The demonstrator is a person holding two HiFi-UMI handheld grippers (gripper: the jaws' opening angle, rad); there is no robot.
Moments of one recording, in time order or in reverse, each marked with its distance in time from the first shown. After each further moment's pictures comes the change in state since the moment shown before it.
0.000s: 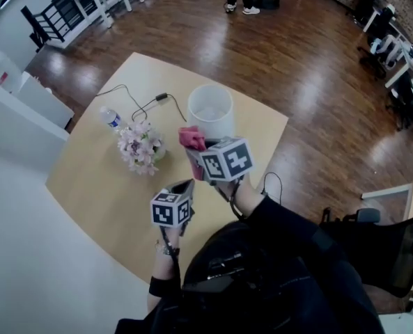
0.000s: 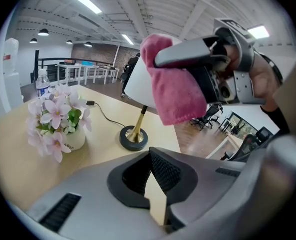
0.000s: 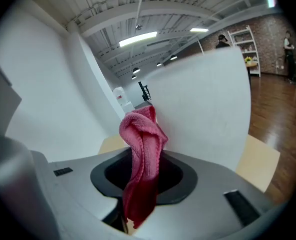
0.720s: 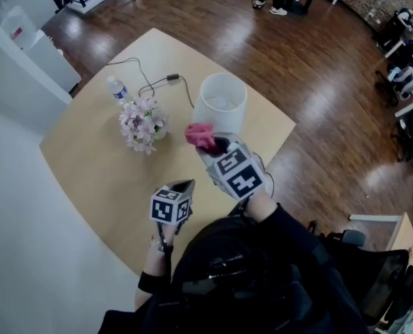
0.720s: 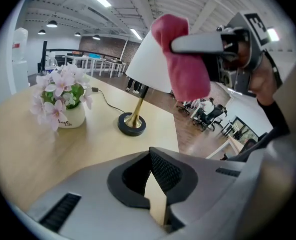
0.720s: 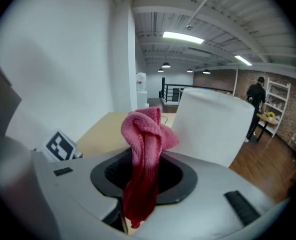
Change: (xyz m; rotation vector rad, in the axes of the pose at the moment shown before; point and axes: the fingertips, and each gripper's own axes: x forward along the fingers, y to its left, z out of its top) left arm 0.006 -0.022 -0.045 -0.093 0.040 0.023; right arm -0.033 0.016 -0.015 -0.495 0.063 -0.028
